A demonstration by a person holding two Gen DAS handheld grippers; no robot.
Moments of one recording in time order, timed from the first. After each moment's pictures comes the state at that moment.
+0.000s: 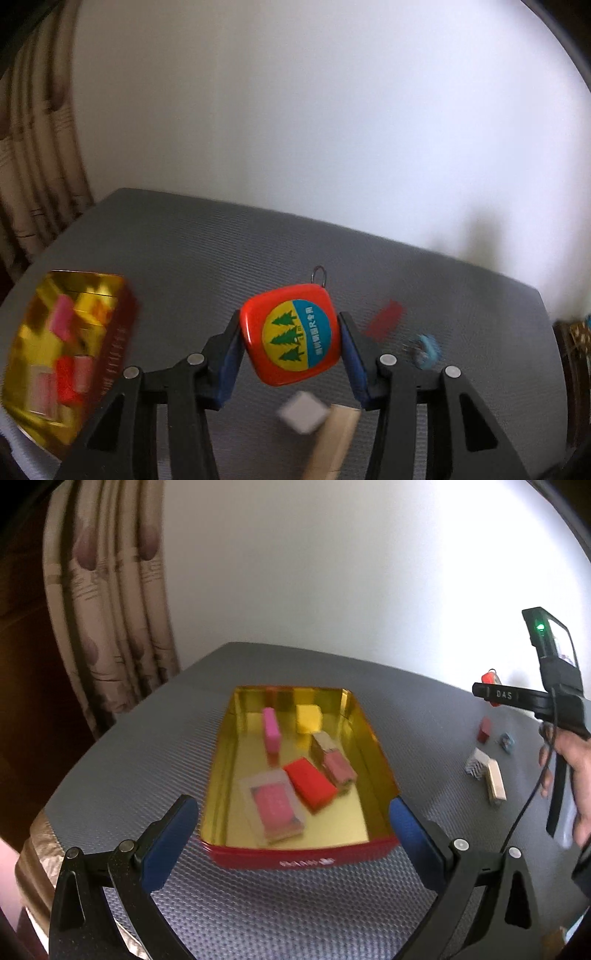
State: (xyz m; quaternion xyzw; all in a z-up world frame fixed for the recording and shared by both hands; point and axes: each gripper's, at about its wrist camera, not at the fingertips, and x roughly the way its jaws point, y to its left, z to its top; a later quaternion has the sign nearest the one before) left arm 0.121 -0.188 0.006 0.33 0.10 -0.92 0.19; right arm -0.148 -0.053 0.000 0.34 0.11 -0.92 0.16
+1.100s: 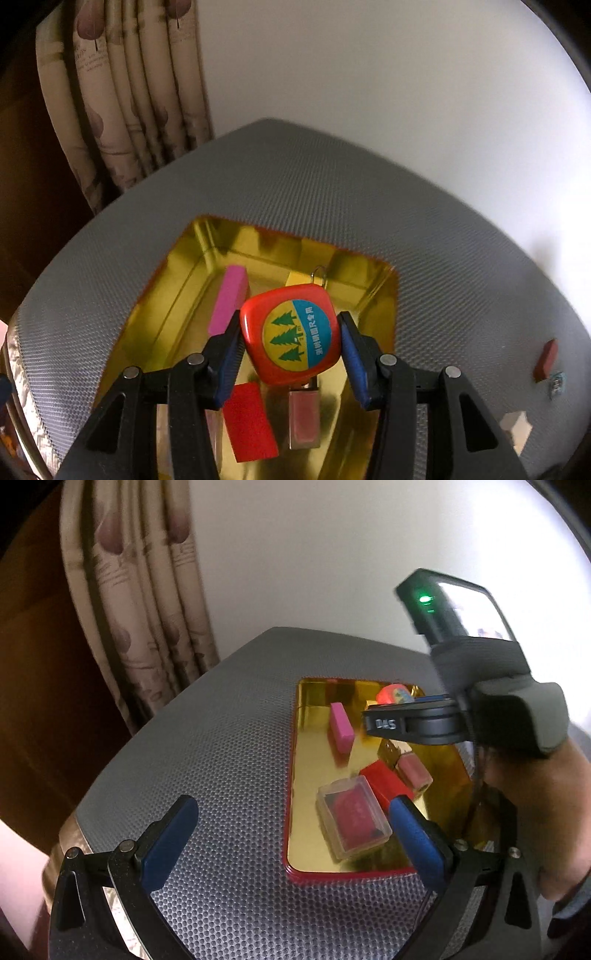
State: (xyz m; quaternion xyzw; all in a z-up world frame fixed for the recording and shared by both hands) left arm 0.116 -0.239 -0.007 0.37 0.08 -0.89 0.25; right arm -0.092 -0.277 -0.066 0.43 0.18 -0.83 0.31
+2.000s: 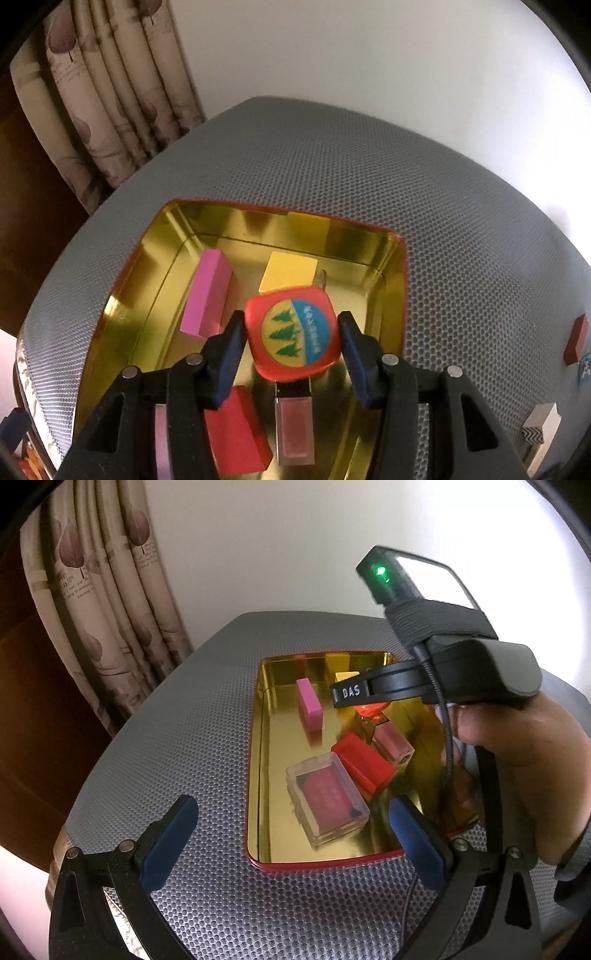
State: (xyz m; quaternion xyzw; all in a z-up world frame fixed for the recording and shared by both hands) left arm 0.097 -0.218 -0.025 0.41 0.05 -0.89 0.21; right arm -0.114 -0.251 -0.083 0.47 0.14 -0.81 0.32
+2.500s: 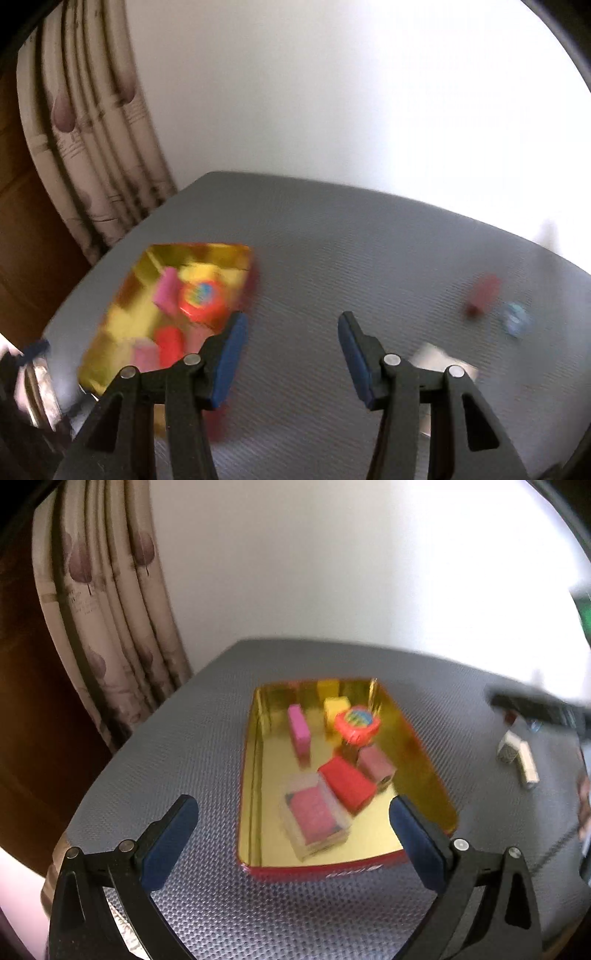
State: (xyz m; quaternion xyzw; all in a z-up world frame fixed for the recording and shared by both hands) left arm 0.110 -0.202 -0.009 0.35 0.05 -0.91 0.21; right arm -0.079 -0.056 -0.015 0.38 0.06 -0.88 0.27
